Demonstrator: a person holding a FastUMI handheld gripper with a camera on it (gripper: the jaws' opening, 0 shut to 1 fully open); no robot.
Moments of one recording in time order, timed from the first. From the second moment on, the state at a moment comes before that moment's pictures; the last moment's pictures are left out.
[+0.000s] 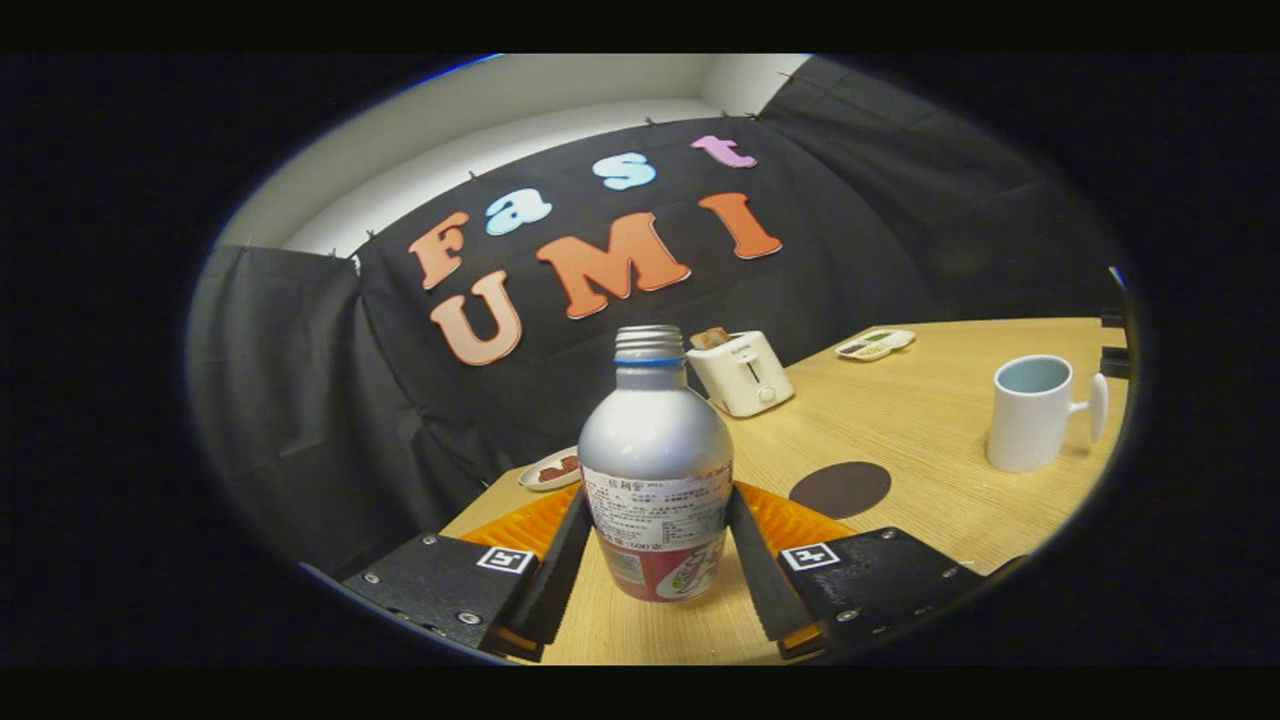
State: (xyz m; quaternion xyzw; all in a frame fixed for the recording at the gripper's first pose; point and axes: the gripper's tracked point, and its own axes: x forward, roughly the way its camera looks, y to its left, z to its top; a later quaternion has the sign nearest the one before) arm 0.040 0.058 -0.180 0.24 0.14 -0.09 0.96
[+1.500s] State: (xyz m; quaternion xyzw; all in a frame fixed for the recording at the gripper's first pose) arm 0.053 -0.069 -0.168 0.70 -0.03 -0.24 0.68
